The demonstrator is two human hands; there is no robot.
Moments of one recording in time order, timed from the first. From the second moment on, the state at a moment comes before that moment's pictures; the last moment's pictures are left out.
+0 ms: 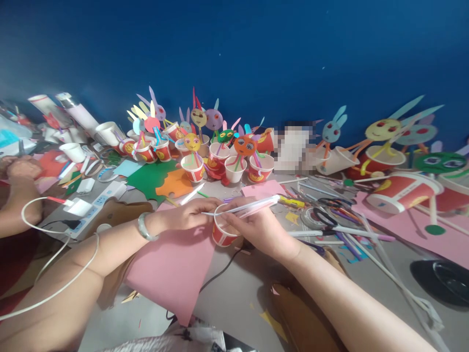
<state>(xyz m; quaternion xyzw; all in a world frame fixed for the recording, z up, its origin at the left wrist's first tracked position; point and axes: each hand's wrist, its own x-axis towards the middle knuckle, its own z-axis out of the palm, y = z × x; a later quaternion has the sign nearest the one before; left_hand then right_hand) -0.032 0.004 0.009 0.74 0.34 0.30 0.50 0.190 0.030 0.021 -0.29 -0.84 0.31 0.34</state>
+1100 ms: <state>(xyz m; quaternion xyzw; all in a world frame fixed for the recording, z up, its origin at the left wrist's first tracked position) -0.032 -0.003 -0.007 0.77 0.31 0.45 0.35 0.198 0.020 0.041 -0.23 -0.90 0.05 0.37</state>
